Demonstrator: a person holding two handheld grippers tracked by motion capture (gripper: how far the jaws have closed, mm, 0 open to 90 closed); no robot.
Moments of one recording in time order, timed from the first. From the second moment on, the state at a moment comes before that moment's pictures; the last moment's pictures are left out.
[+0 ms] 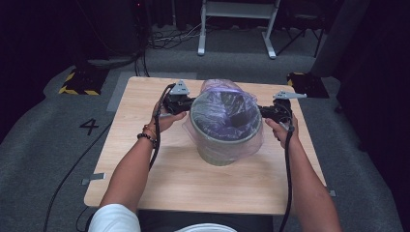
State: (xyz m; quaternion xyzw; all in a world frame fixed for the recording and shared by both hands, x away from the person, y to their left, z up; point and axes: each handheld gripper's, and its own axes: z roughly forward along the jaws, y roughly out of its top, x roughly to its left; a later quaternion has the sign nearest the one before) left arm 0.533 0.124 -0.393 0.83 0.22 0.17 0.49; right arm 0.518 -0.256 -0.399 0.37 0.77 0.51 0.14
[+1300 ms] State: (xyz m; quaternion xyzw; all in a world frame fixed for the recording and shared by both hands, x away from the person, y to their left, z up) left arm 0.456 0.164 -0.433 0.83 0.22 0.18 0.48; right arm 0.476 -0.287 -0.431 0.32 0.80 0.49 0.15
